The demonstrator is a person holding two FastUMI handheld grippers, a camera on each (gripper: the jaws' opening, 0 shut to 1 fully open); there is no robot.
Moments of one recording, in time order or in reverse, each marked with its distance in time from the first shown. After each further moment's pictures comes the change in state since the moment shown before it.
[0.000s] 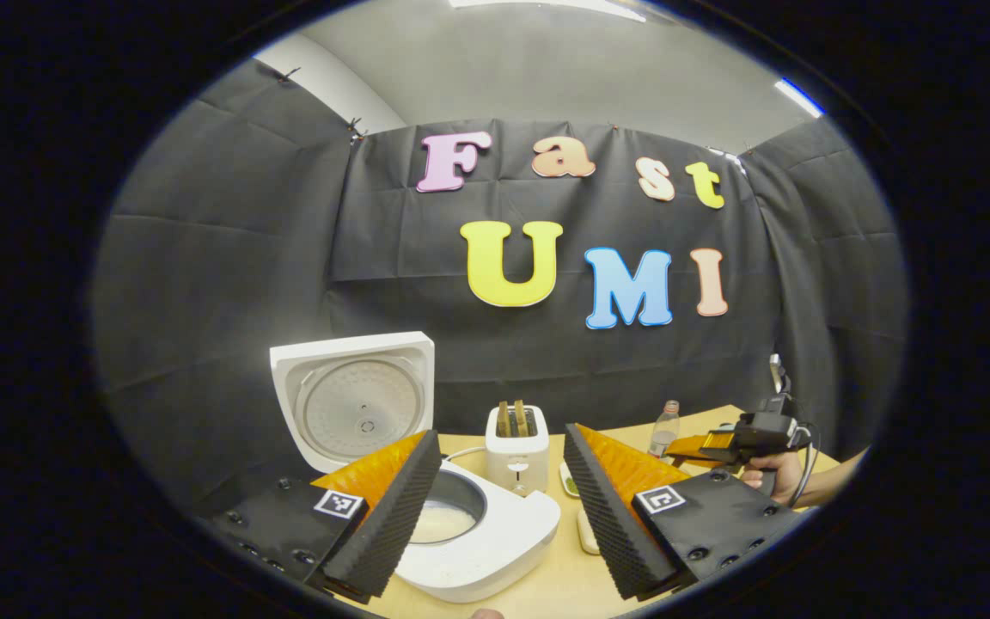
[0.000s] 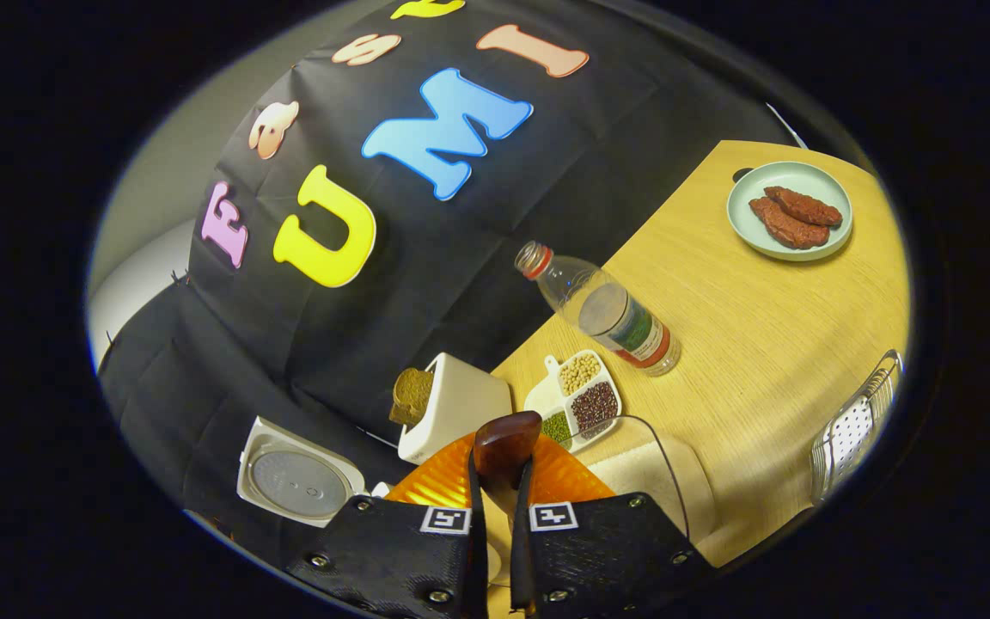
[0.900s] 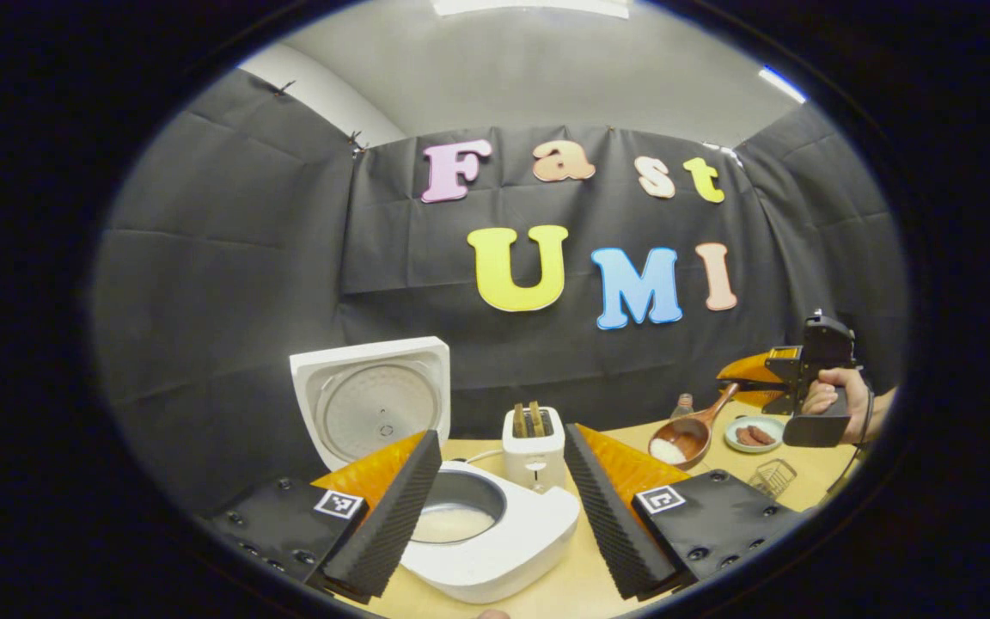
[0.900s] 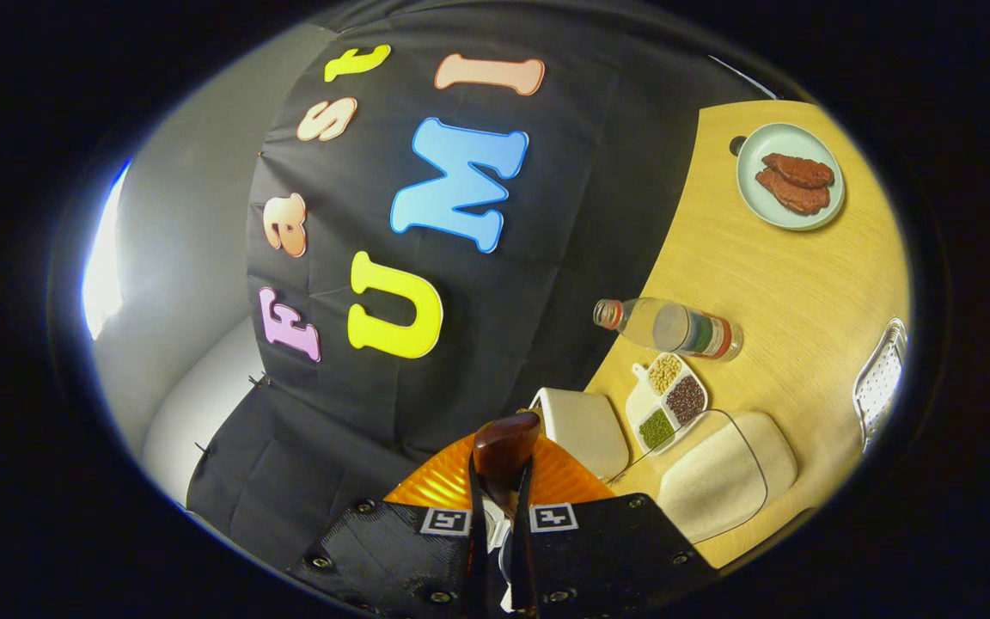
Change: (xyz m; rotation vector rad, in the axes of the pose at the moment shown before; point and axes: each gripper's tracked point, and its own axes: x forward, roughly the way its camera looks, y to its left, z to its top) left arm -0.013 0.022 -0.013 0.041 -0.023 0.044; right arm -0.048 0.083 0.047 0.277 -0.011 0.229
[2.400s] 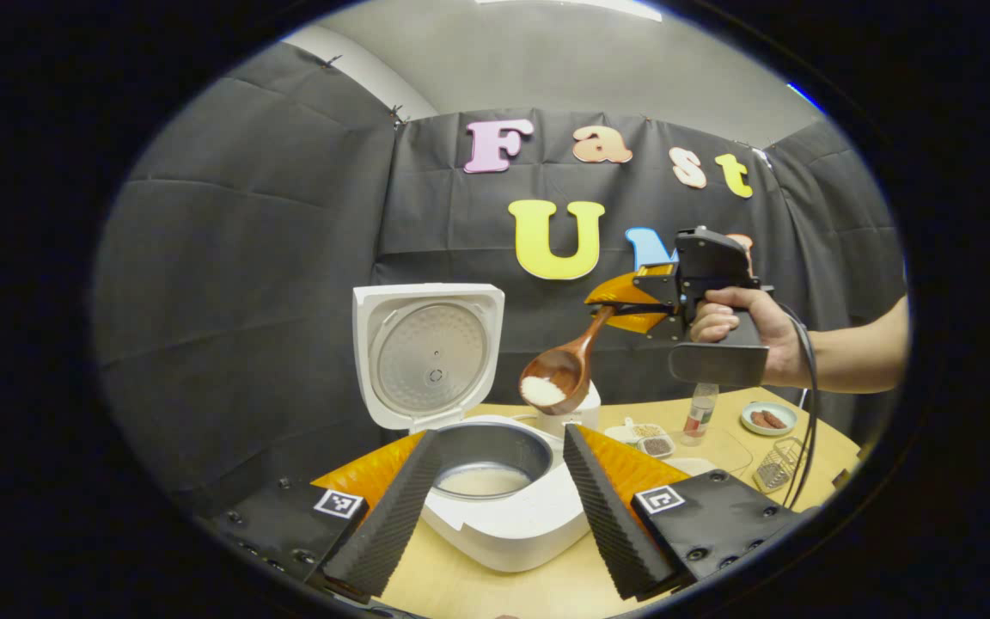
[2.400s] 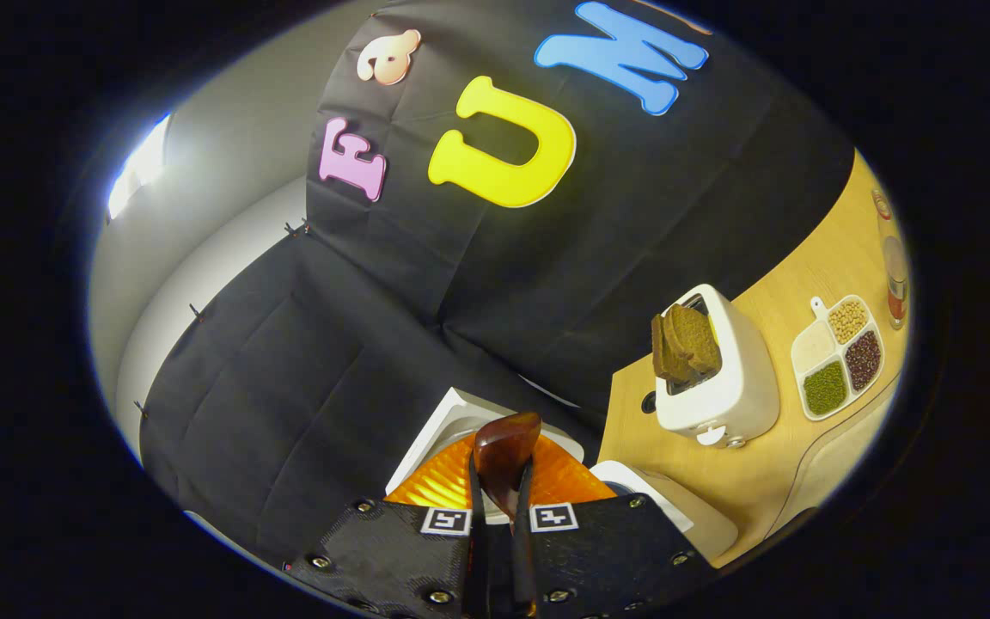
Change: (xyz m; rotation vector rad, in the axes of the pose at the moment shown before) left arm -0.037 0.058 -0.067 -0.062 0.080 0.056; right arm 0.154 0.115 -0.208 -0.344 0.367 0.150
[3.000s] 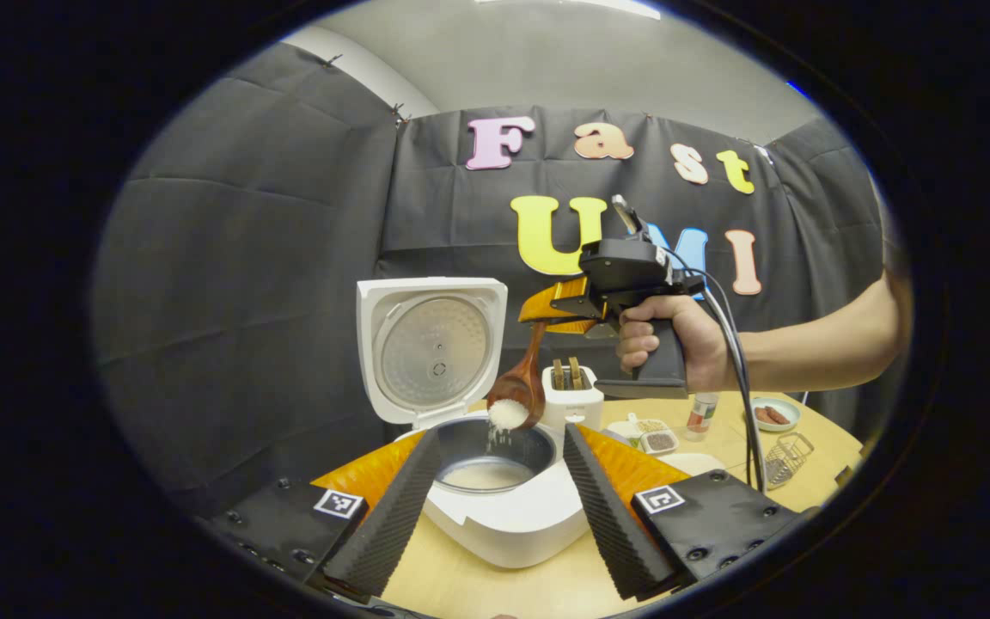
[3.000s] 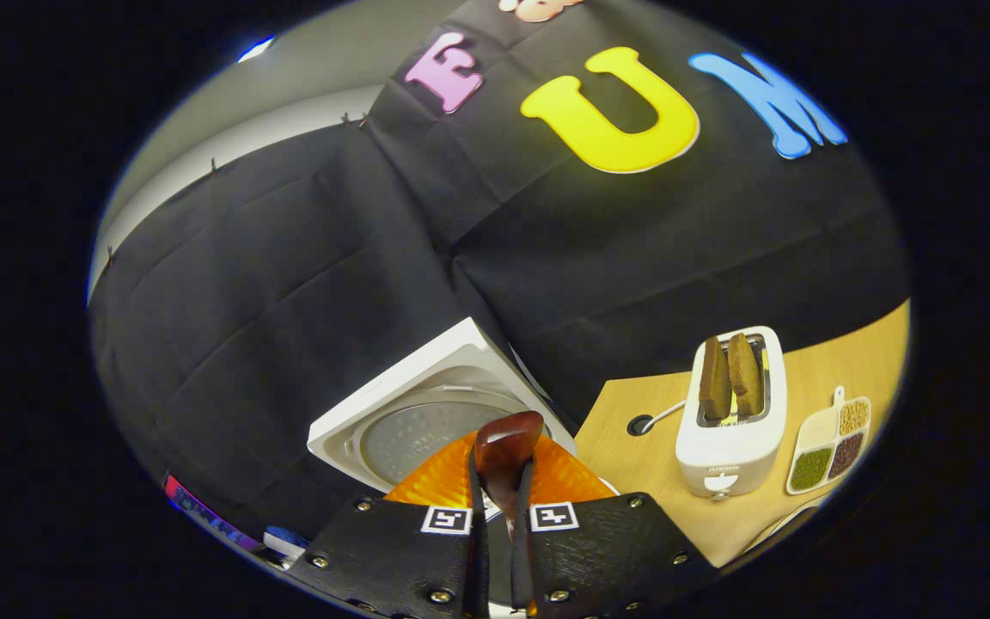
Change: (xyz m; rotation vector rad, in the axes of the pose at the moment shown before) left arm 0.001 0.003 -0.005 -0.001 0.011 0.019; right arm 0.074 0.010 -0.055 -0.477 0.113 -0.028
